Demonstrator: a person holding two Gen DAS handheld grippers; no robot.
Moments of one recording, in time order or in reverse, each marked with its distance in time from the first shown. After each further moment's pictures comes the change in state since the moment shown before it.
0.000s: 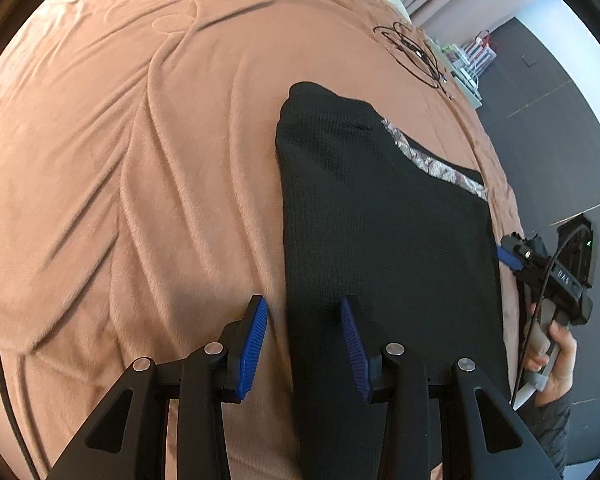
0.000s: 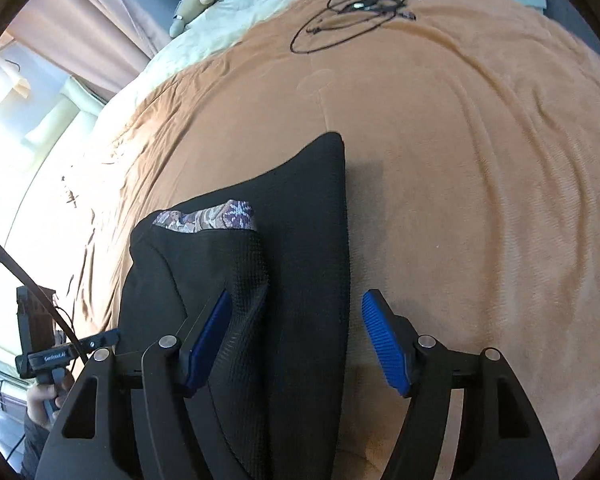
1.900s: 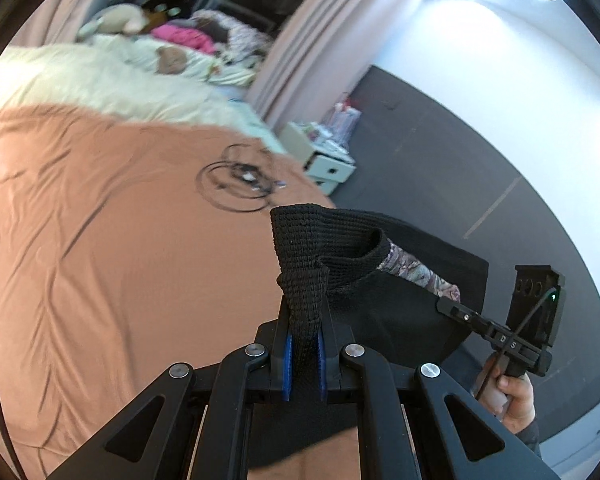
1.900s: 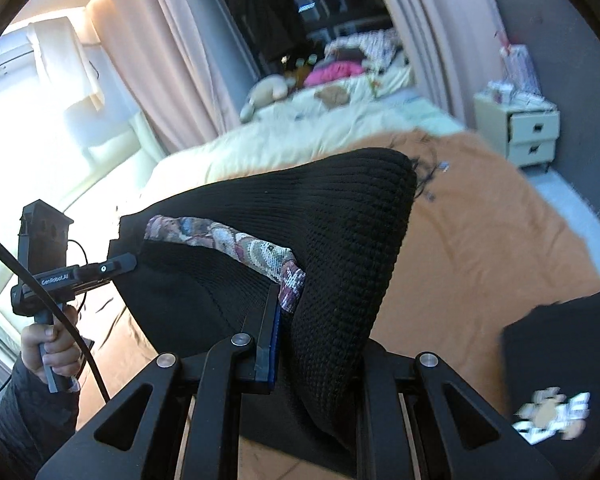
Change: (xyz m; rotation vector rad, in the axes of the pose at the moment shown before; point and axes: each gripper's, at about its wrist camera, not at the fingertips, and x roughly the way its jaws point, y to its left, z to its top) left arm -0.159 -0.205 0.045 0.313 -0.341 -0.283; right arm -0.272 0.031 -0.061 -0.254 -0.390 0.024
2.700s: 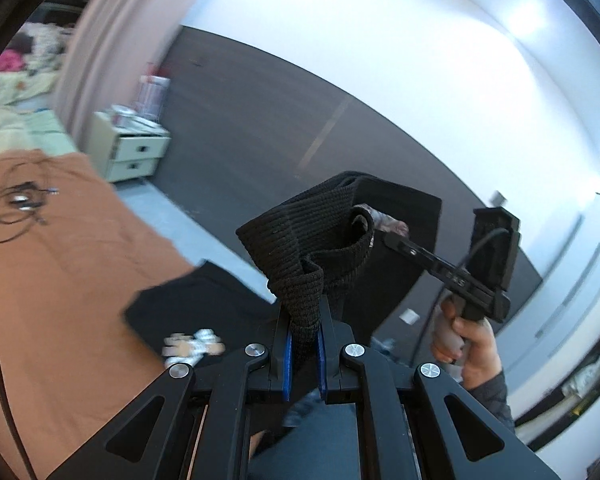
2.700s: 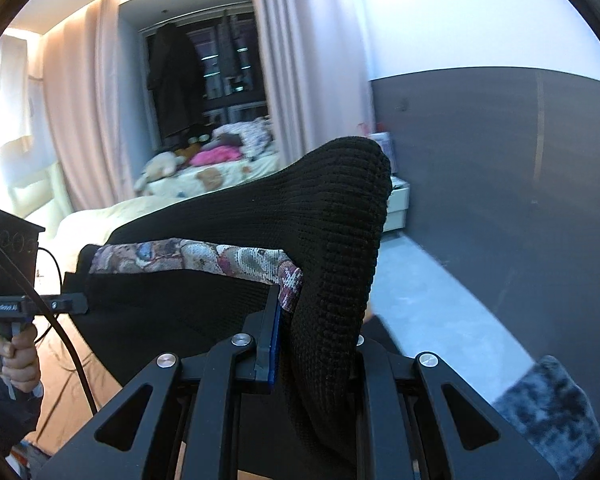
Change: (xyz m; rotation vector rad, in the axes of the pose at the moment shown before) left arm 0.071 -0.308 -0.035 0.278 0.162 -0.495; right arm -0.351 -0.032 -0.089 -0.028 -0.232 -0.426
